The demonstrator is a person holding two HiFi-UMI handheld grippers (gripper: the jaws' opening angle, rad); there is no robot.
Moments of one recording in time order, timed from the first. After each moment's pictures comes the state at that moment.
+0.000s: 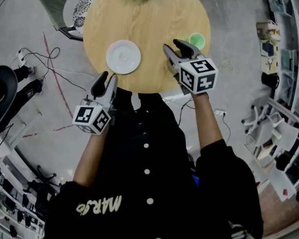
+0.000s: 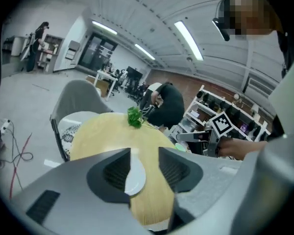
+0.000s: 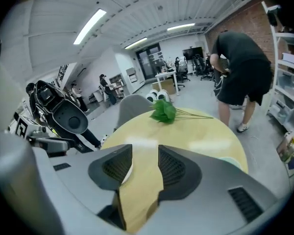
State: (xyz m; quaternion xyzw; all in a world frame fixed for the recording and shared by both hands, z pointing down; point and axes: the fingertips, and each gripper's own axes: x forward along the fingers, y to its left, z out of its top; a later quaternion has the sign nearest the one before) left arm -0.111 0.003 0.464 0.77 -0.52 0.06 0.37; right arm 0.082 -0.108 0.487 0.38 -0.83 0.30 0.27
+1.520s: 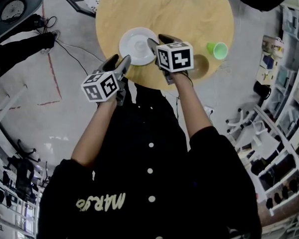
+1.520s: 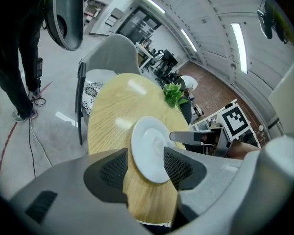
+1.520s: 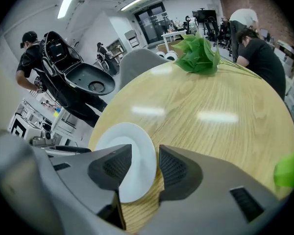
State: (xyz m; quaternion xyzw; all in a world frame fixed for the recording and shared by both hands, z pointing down) left arm -0.156 0.003 0.631 0.63 -0.52 0.05 0.57; right arm -0.058 -0.091 0.645 0.29 -0.77 0.38 0.42
